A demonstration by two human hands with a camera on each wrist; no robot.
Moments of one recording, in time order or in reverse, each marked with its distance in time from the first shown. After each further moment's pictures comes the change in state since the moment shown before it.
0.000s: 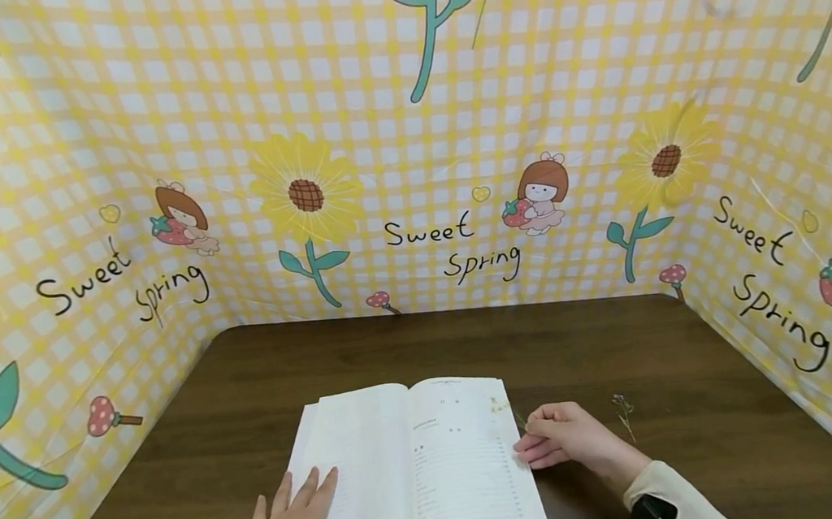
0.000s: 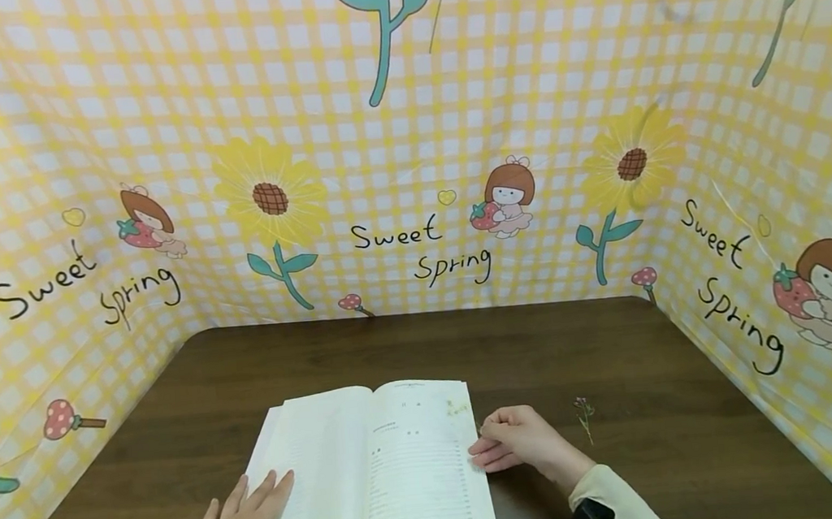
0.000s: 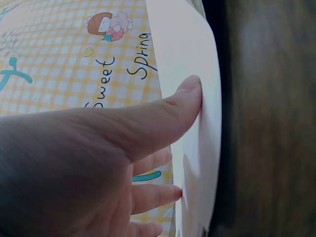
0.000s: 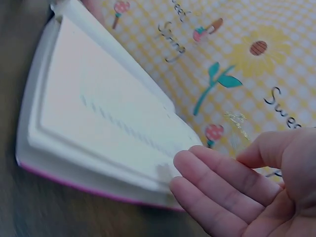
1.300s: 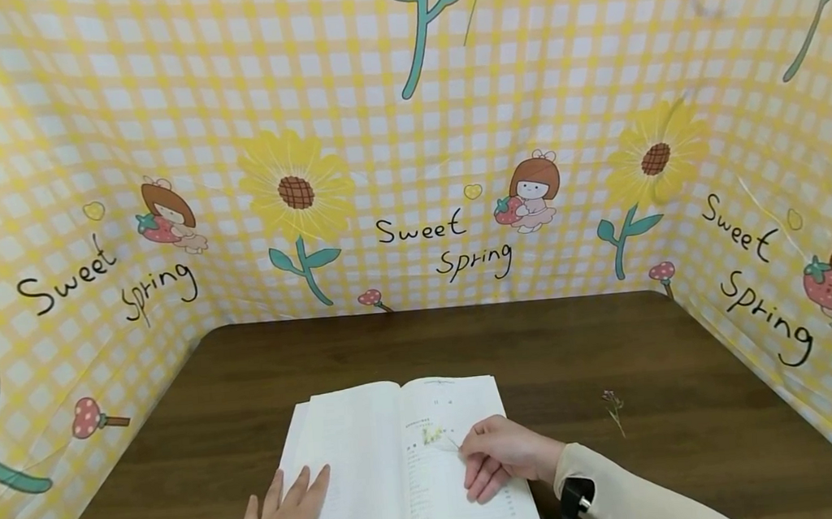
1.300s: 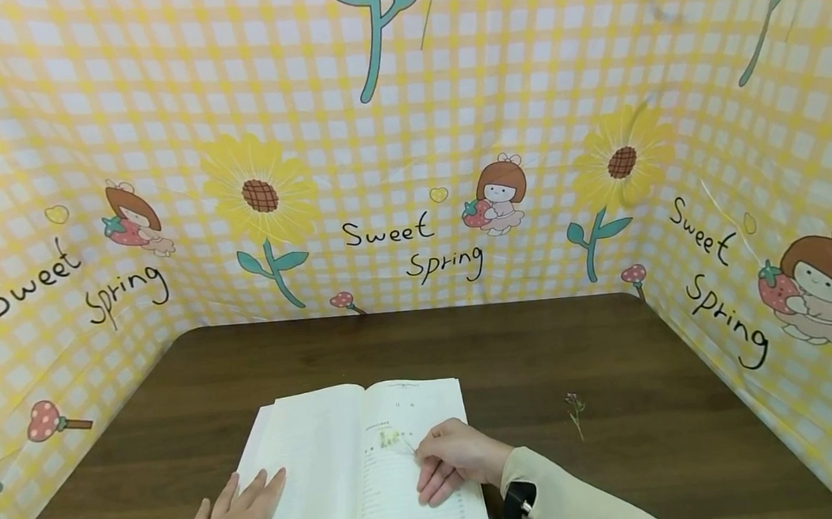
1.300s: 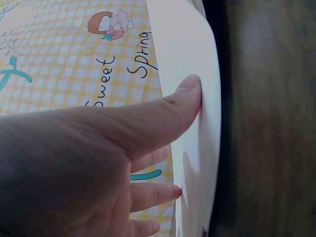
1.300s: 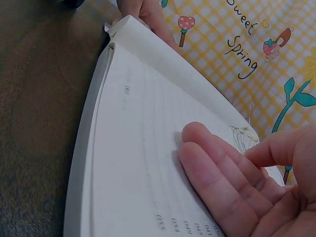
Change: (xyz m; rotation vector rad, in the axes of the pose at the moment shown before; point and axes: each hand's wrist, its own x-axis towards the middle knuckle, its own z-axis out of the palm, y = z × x) left_hand 0.002 0.000 0.000 0.008 -0.008 -0.001; right_hand 0.039 0.004 0.063 0.012 -0.115 0.228
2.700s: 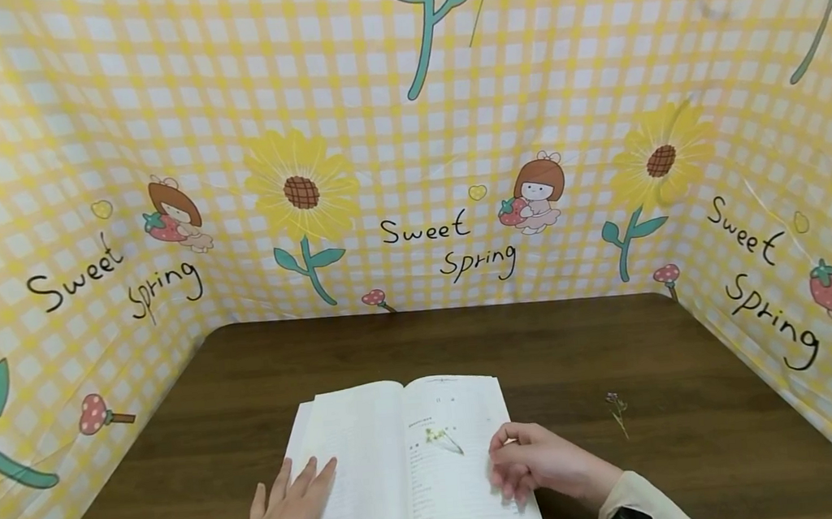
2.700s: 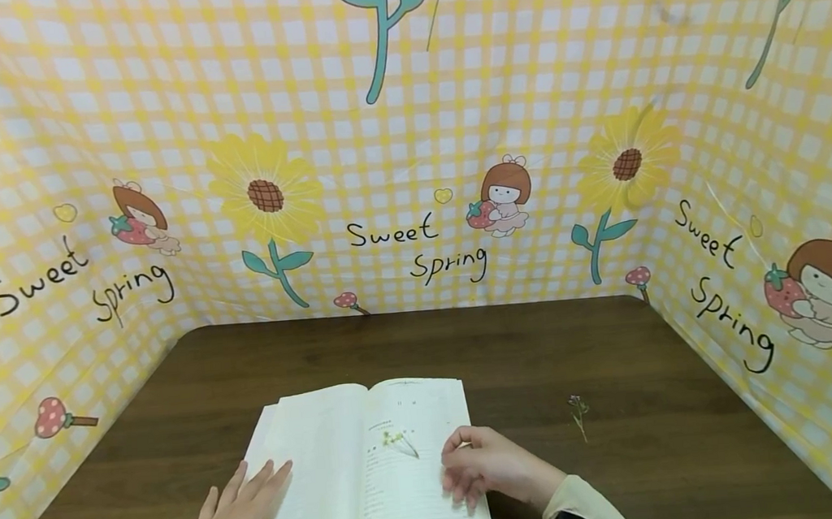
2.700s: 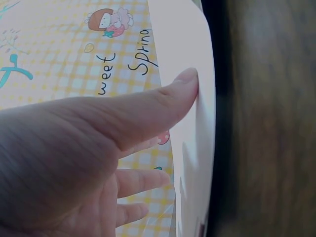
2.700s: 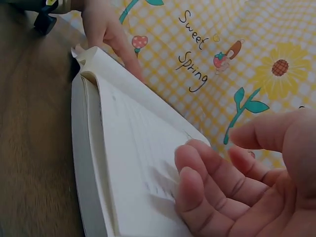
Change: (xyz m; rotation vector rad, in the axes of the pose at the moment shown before) left_hand -0.002 0.002 -0.003 0.044 0.108 0.066; right_hand -0.042 0.009 -0.020 0.082 -0.111 -0.194
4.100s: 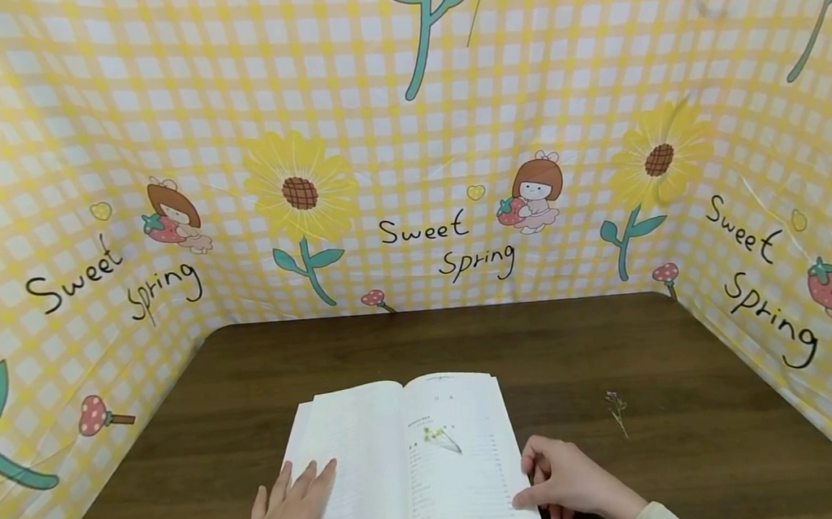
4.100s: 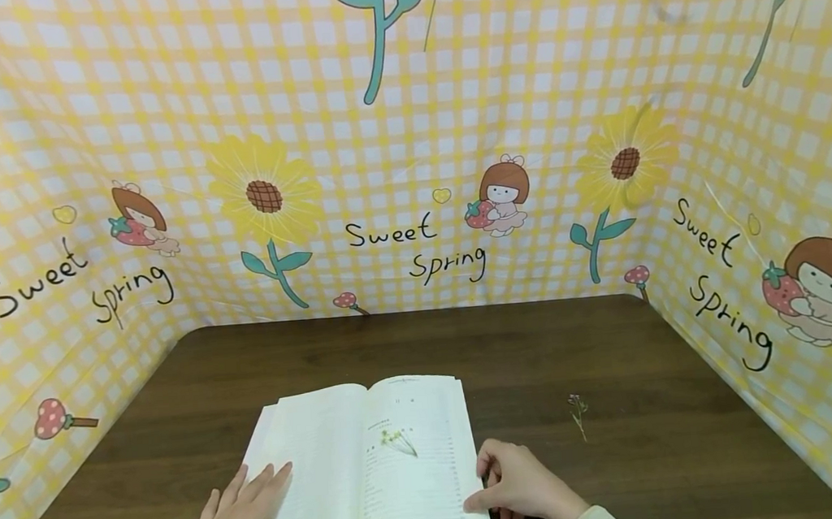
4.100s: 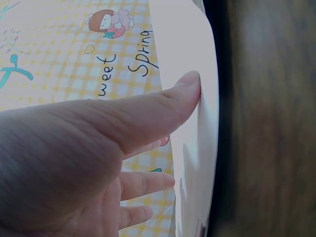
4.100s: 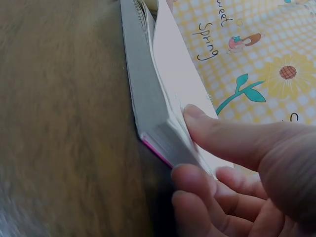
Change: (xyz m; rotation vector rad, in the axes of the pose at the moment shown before) left_hand 0.000 0.004 -0.001 -0.019 -0.023 0.001; right_hand -0.031 0.015 -0.011 -0.538 0.222 -0.016
